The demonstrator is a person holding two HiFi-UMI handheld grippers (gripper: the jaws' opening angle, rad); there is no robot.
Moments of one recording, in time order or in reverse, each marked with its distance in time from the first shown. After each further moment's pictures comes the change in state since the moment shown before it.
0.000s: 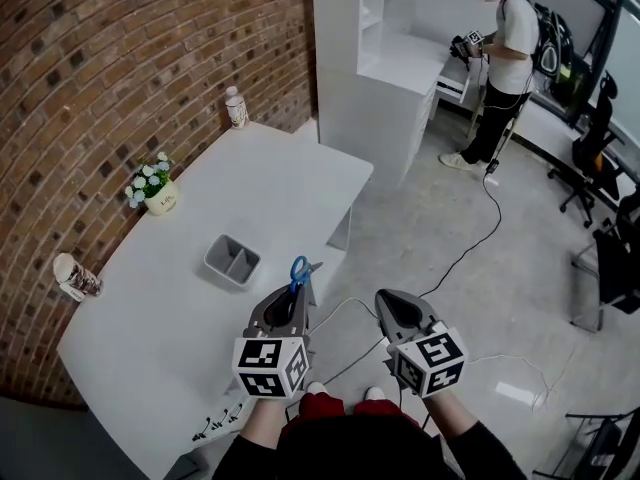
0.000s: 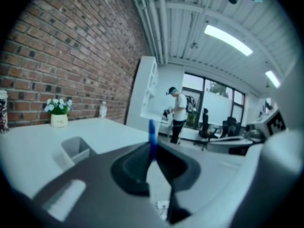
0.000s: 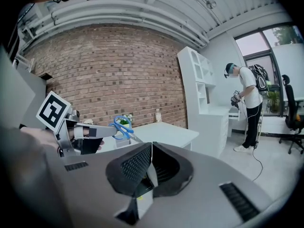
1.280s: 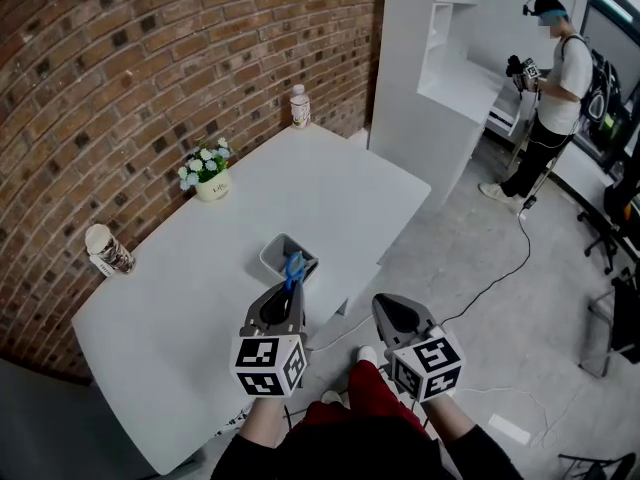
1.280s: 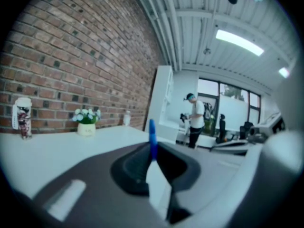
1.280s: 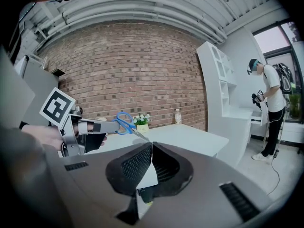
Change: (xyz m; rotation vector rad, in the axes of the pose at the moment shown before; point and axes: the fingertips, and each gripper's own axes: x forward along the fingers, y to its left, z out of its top) left arm -0.050 0.116 0.025 -0.037 -0.082 0.182; right arm 0.079 0.095 0.023 -0.076 0.002 0.165
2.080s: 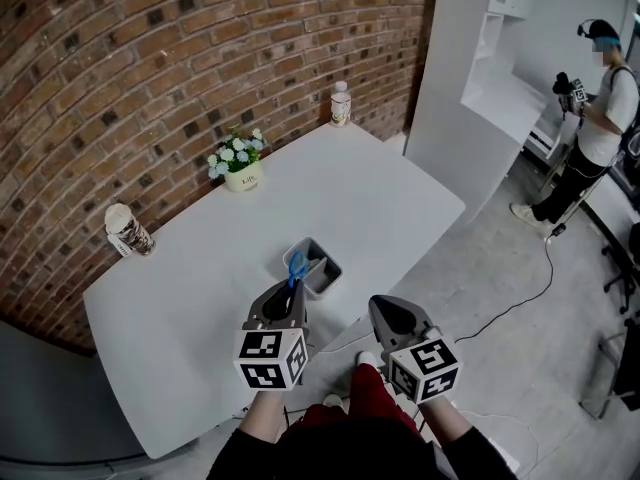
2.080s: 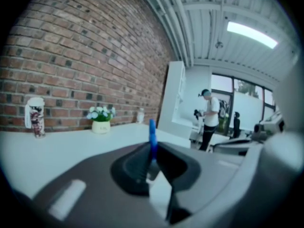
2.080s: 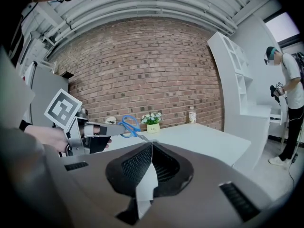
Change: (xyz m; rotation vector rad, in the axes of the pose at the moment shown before) left arm 0.015 0.047 -0.009 -0.029 0.040 0.153; right arm 0.056 0.014 0.002 -0.024 0.019 0.170
